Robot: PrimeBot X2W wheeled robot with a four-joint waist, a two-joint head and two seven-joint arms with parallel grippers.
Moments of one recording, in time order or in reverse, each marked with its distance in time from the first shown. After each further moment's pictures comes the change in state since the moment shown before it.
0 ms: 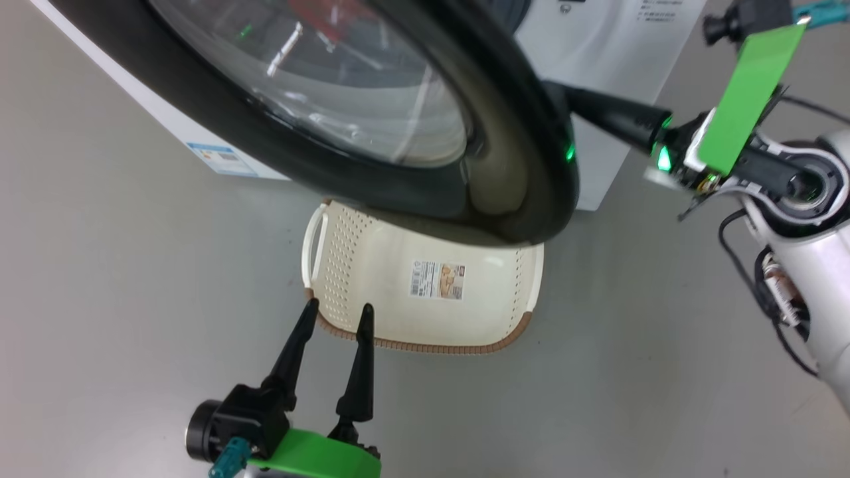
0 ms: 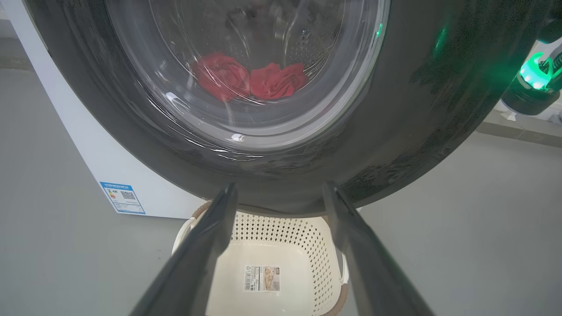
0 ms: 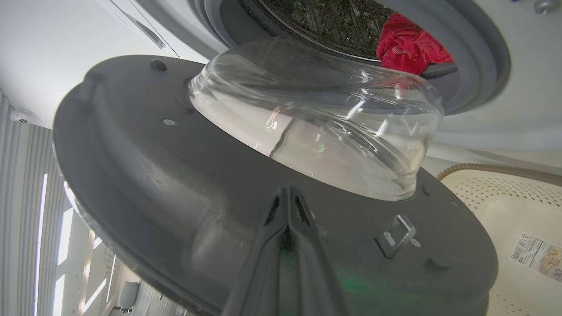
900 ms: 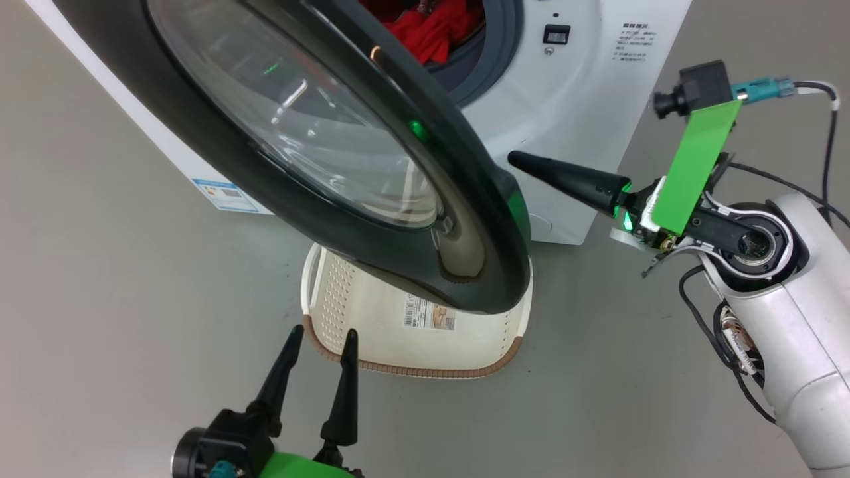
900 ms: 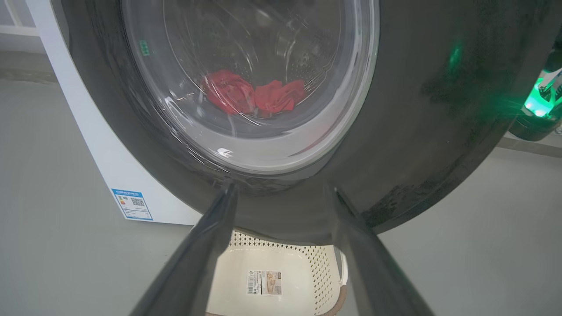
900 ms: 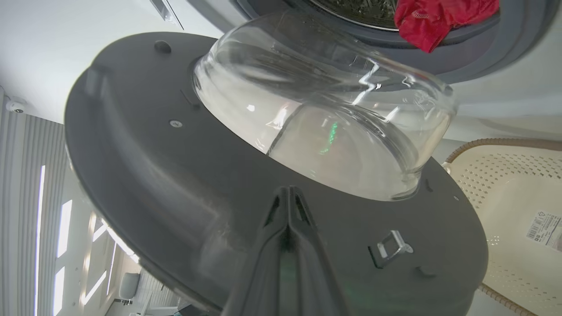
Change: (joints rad) left arm 0.078 0.001 0.054 -0.006 0.024 -0.034 0.000; right arm 0.144 0.094 -0.057 -0.007 -0.096 0.000 0.025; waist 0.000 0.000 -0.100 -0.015
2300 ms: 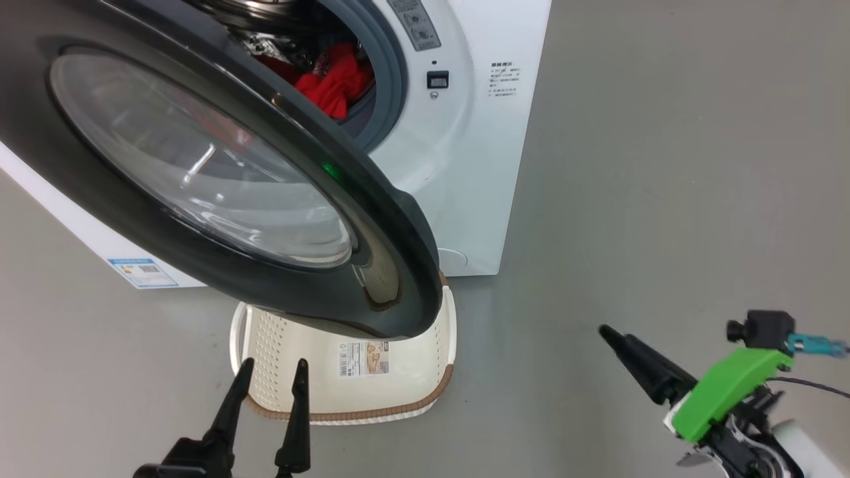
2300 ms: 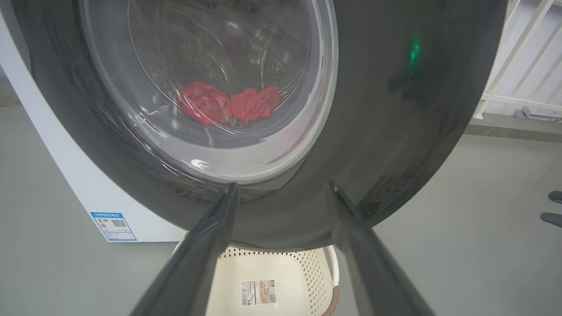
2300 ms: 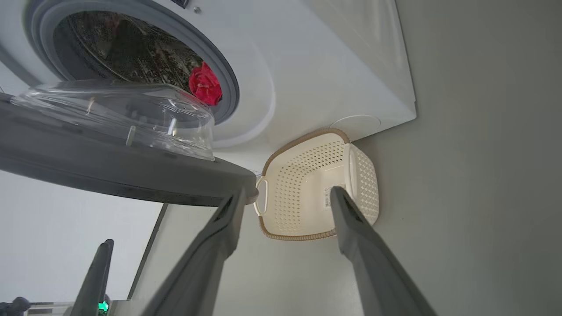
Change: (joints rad) left arm 0.084 0.001 0.146 0.029 0.070 -0.060 0.000; right arm 0.539 -0.083 -0.003 -0.041 -0.276 0.000 -0.487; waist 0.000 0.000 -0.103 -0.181
